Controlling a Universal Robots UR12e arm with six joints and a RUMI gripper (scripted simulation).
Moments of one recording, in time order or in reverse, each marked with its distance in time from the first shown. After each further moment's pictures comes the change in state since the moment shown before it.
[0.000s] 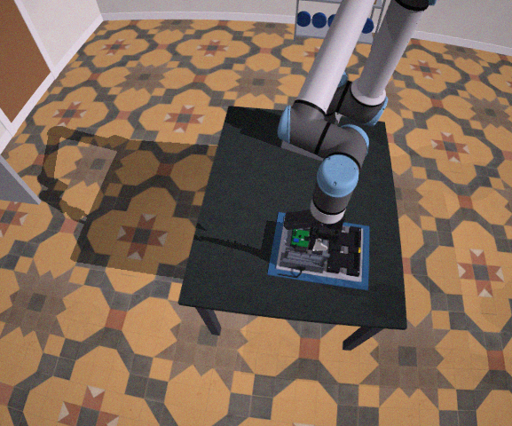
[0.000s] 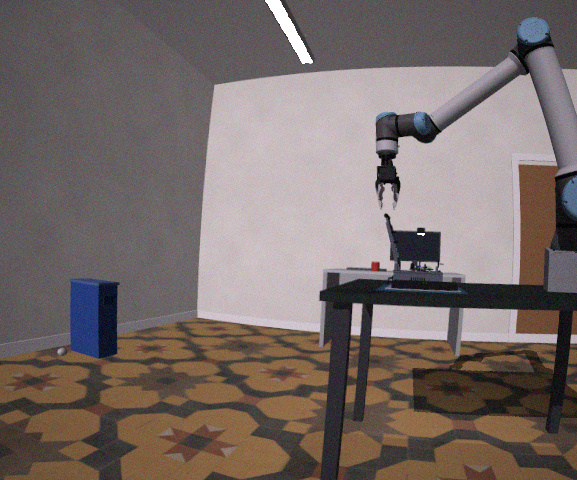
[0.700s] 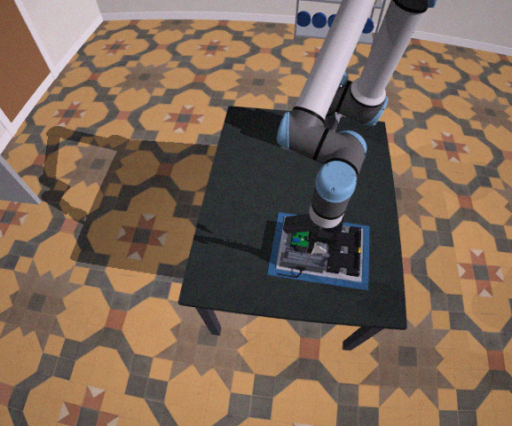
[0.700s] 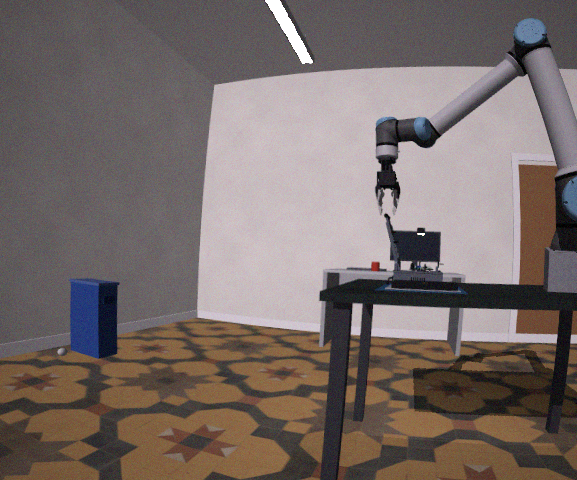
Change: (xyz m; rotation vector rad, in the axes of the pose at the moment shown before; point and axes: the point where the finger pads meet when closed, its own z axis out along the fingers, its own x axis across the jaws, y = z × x) arm 0.000 0.000 0.021 0.000 0.000 0.000
